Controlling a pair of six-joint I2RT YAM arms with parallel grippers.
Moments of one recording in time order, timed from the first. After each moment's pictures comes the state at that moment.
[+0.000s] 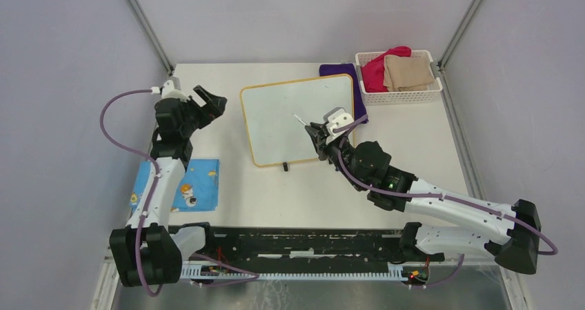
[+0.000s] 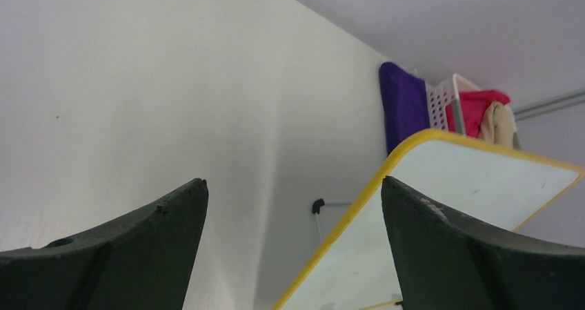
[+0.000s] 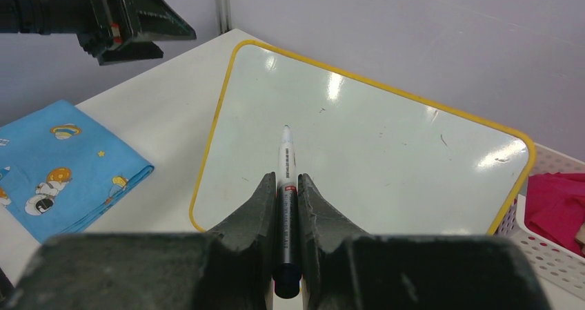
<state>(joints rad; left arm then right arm) 0.10 1.10 0.85 -0.01 0.22 -0.59 1.10 1.06 0.85 0.28 0.48 -0.11</state>
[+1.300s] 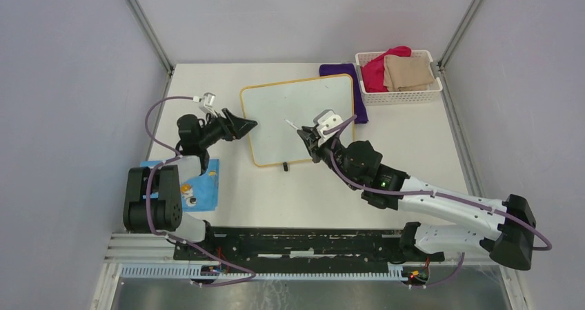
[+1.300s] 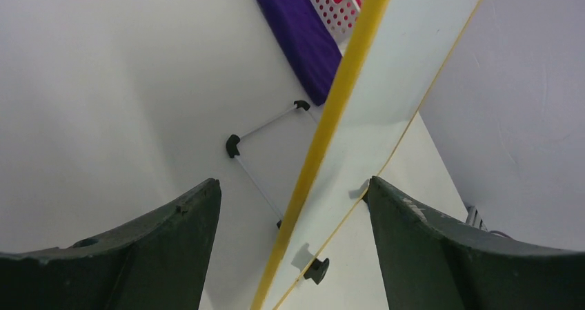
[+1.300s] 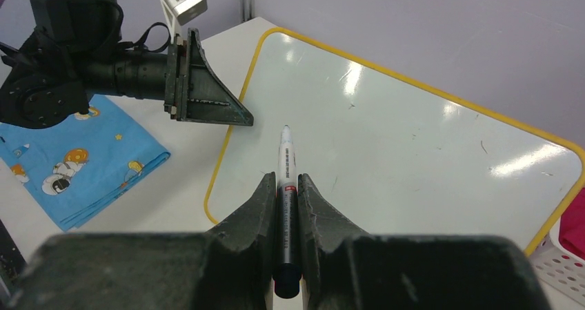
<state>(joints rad) 0.05 1.45 0.55 0.74 0.80 -0.60 1.10 1.11 0.85 0.31 0.41 -0.11</state>
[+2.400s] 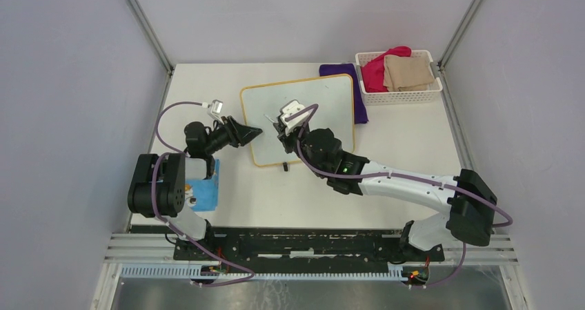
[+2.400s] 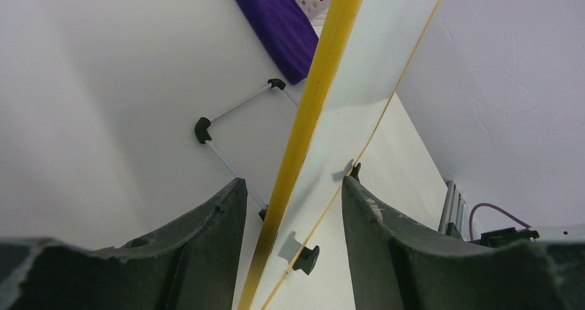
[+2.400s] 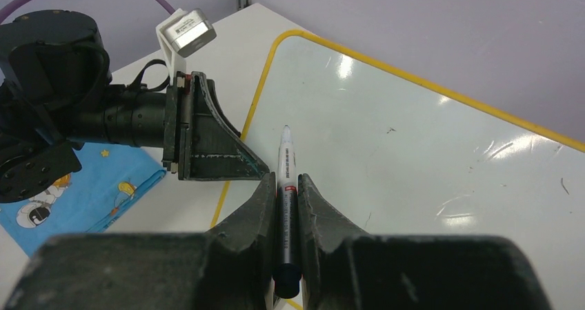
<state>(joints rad) 0.01 1.61 0.48 1.03 0.87 -0.68 1.10 1.42 1.02 0.38 0.44 -0.09</state>
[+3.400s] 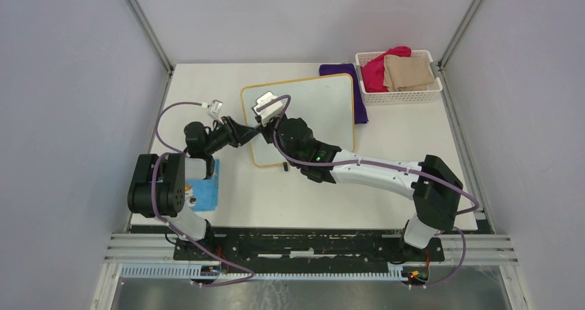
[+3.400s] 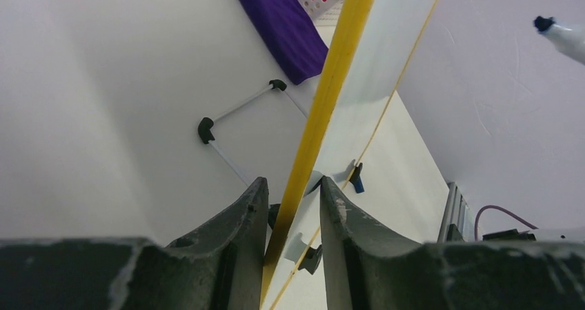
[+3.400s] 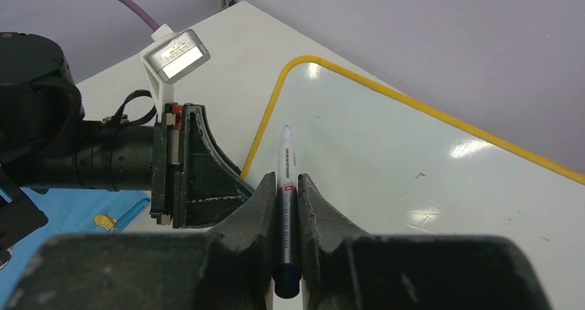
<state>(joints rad) 0.01 1.61 0.48 1.02 0.87 -0.68 1.10 1.67 1.27 0.36 0.50 -0.13</state>
